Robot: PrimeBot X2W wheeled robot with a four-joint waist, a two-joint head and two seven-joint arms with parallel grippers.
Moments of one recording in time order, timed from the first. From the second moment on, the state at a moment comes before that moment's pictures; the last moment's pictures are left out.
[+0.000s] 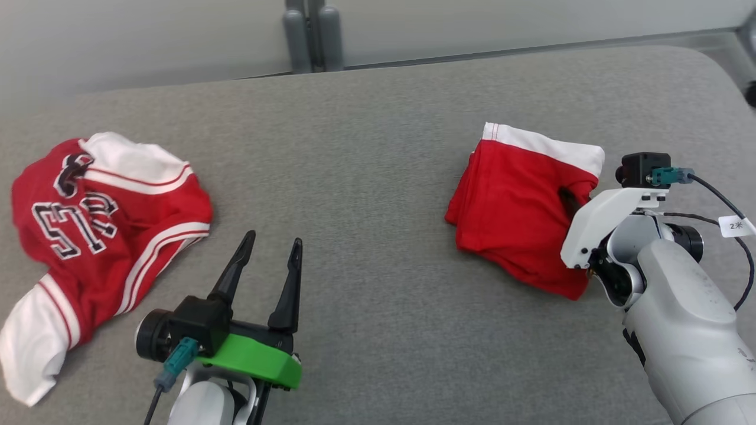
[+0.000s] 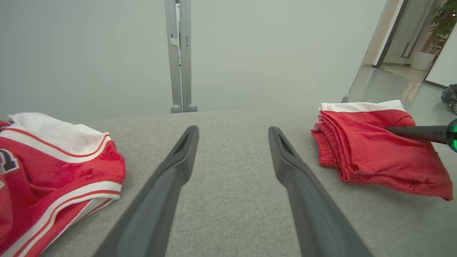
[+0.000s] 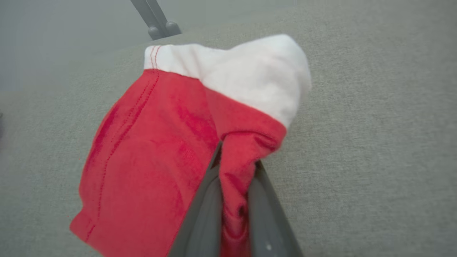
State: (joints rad) left arm -0.15 0.07 -0.24 0.21 -0.23 -0.13 -0.26; right arm -0.64 -0.17 0.15 0.82 0.46 0.13 0.15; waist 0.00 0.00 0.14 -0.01
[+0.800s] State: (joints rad) left arm -0.31 0.21 -0.34 0.13 -0.25 -0.13 -0.21; right arm -0.95 -0.51 0.53 0.81 0.49 0.13 0.15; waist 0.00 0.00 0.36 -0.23
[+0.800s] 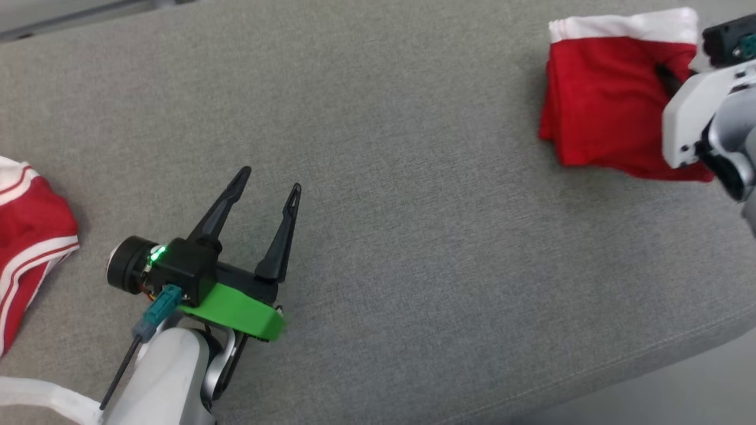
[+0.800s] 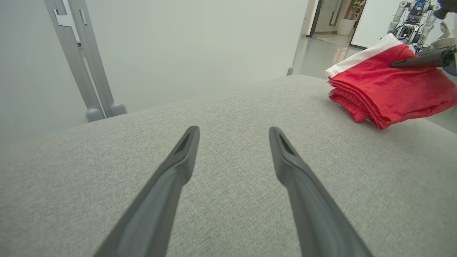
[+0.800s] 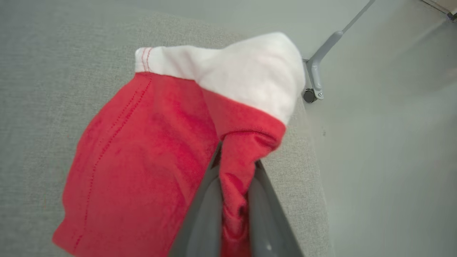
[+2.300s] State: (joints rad) left arm -0.08 0.21 -0.16 0.19 -0.35 -0.02 -0.26; right arm -0.57 -0.43 0.28 0.54 0.40 0.13 -0.26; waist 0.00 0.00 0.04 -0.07
